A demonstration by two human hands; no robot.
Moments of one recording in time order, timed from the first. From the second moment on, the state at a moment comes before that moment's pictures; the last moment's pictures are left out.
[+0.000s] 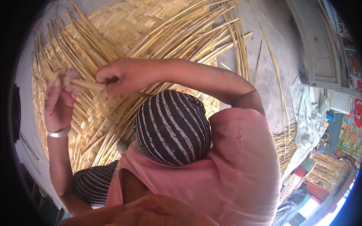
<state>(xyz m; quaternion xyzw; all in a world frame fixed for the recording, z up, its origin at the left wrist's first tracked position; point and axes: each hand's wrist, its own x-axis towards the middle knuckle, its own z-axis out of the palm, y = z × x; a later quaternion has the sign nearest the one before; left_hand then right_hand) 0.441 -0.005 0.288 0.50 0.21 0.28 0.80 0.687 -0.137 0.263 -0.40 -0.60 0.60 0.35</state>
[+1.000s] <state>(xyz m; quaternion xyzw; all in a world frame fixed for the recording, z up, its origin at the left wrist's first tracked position) -0.227 0.065 0.007 0.18 0.63 0.51 0.55 0.902 0.017 0.283 -0.66 -0.68 -0.28 -0.15</state>
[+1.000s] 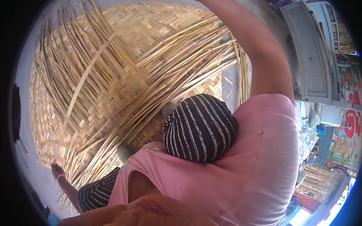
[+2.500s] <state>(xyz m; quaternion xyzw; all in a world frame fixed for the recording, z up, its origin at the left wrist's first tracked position) 0.138 -0.020 0.065 0.13 0.47 0.58 0.65 0.399 0.011 0.088 -0.39 -0.91 0.11 0.03</state>
